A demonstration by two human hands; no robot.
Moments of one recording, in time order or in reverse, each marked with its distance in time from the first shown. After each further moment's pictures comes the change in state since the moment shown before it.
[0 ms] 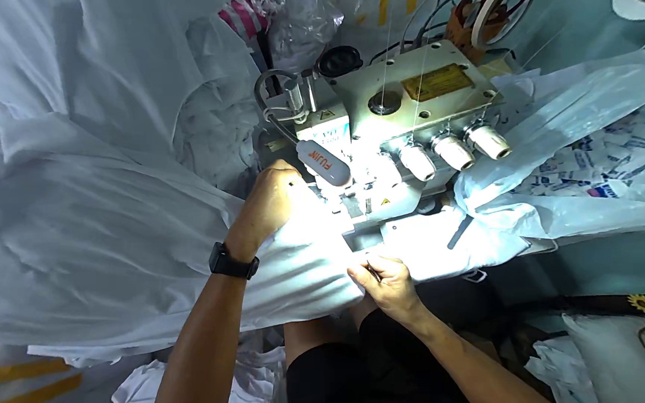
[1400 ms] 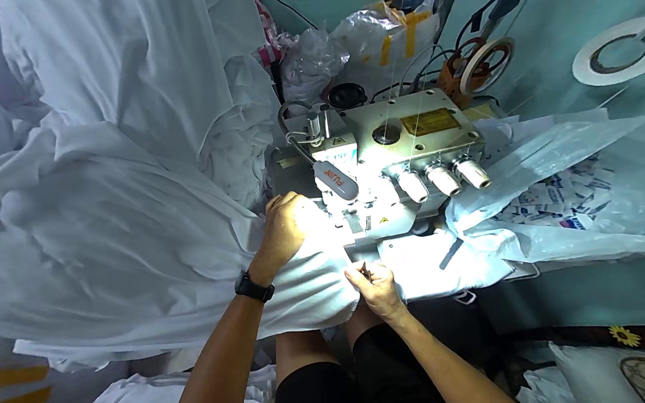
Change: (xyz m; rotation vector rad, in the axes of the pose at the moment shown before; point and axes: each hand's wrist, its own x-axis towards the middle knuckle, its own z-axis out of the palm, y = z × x) left_hand -0.015 -0.031 0.050 -0.075 0.254 -0.033; right_hand 0.003 0.036 0.006 0.152 0.007 0.064
